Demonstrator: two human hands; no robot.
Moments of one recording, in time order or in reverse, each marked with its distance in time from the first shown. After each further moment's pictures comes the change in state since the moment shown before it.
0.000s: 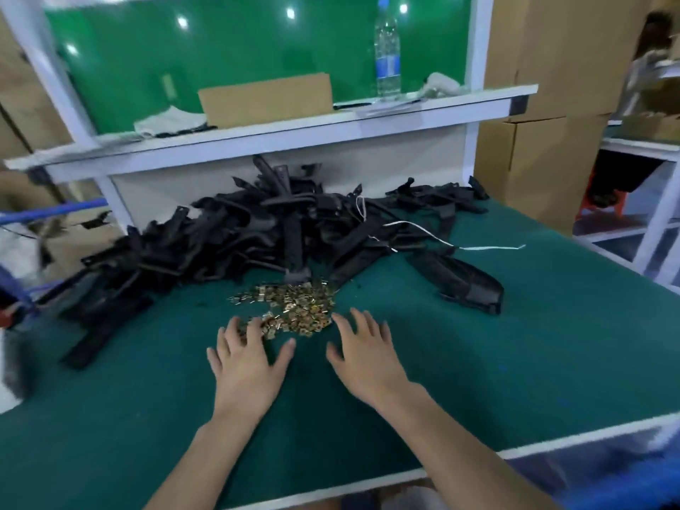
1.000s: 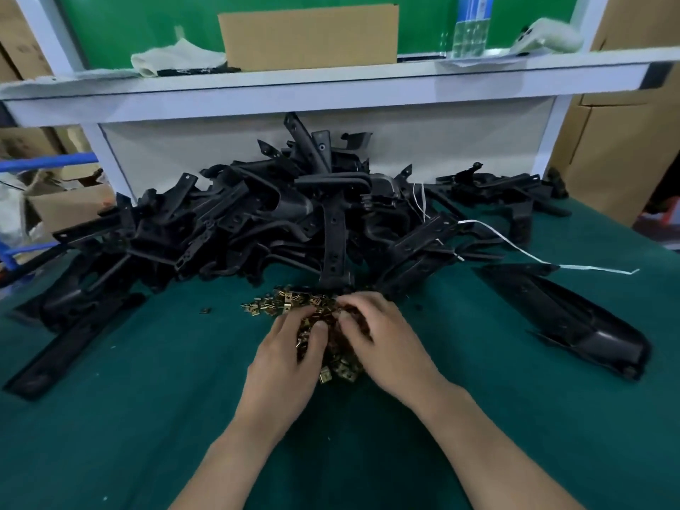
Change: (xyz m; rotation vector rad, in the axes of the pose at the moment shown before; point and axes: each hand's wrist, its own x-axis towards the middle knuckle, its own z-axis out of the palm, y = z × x) left_hand 0.083 -0.015 0.020 -0.574 -0.065 0.092; right_hand 0.119 -0.014 0.027 0.337 0.163 -0.159
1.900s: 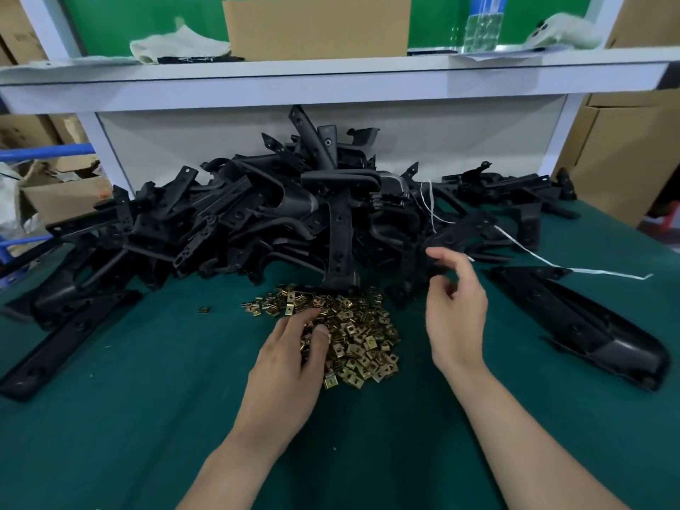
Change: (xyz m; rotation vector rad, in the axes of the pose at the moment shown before) left_hand -0.004 0.006 -0.004 0.018 -0.010 0.017; right_hand 0.023 0.026 -0.034 0.454 0.637 0.250
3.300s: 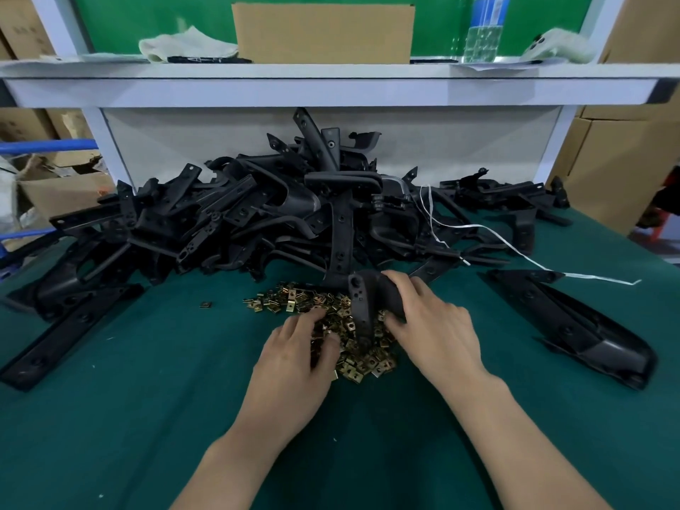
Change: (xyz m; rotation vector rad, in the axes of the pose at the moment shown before) left_hand -0.002 -0.002 0.000 0.157 -0.046 0.090; right_hand -0.017 -0.011 -0.010 -0.968 -0.451 -0.442
